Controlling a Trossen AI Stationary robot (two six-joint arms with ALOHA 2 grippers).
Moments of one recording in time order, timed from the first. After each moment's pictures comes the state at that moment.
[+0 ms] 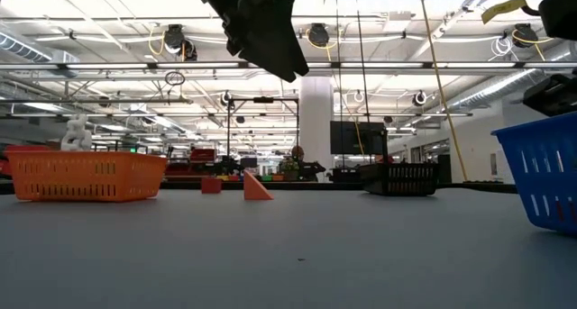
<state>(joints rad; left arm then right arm) -0.19 1.72 1.32 -0.44 -0.41 -0.24 0.66 1.08 0.52 -0.43 -0.01 0.58</state>
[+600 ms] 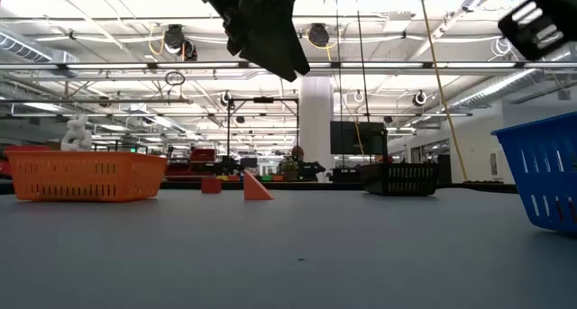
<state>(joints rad) -0.19 1.72 1.32 -0.44 -0.41 -0.24 0.66 0.89 0.52 -0.19 0.03 0.41</state>
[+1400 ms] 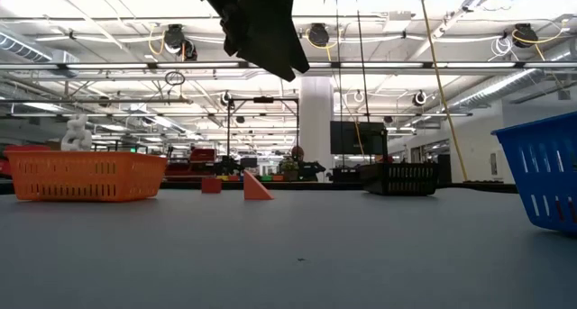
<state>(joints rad) -0.20 1.72 1.32 -0.44 -0.41 -0.29 0.87 1.63 1.36 -0.77 0.13 0.04</state>
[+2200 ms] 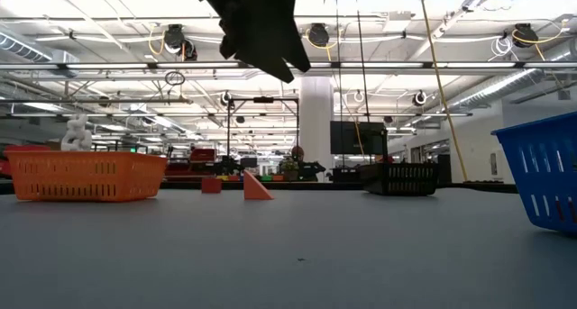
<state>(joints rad) -0.20 1.72 1.32 -0.45 -0.41 -0.39 0.85 1.78 1.39 -0.82 0.00 -0.44</state>
